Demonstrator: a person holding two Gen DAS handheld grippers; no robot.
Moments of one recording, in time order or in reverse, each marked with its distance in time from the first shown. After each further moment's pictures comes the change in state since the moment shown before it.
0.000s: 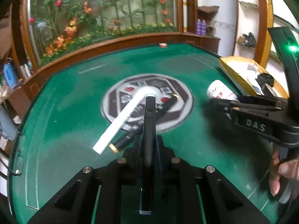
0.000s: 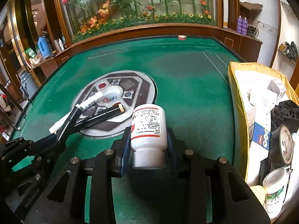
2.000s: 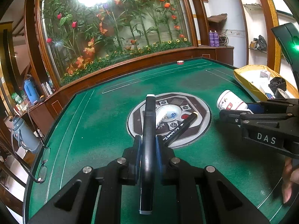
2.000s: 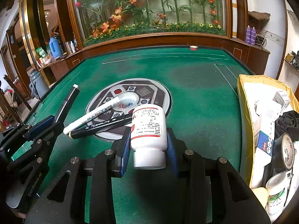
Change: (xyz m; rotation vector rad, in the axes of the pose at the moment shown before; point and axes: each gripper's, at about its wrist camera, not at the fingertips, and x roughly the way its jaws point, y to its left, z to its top) left arm -0.016 -0.001 -0.003 0.043 -0.135 0.167; right arm -0.009 0.014 0.000 -0.049 -0.061 0.053
